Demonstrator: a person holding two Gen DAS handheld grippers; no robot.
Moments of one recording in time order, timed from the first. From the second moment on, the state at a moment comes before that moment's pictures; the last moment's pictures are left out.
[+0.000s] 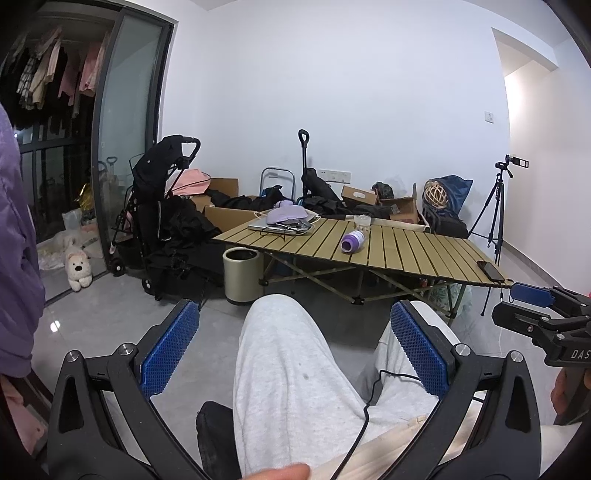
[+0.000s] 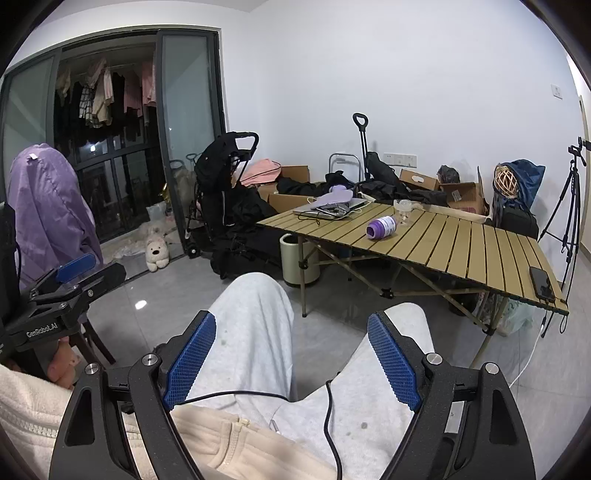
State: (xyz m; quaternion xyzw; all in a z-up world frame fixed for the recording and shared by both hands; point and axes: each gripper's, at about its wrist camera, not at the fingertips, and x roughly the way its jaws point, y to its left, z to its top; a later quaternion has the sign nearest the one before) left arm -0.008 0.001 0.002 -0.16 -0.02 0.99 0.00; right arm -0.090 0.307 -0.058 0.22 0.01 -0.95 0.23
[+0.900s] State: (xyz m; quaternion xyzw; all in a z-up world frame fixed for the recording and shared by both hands) left arm -0.007 0.000 0.000 -0.16 -0.02 0.99 0.00; right arm -0.091 0.308 -0.061 0.22 0.01 -0.95 0.24
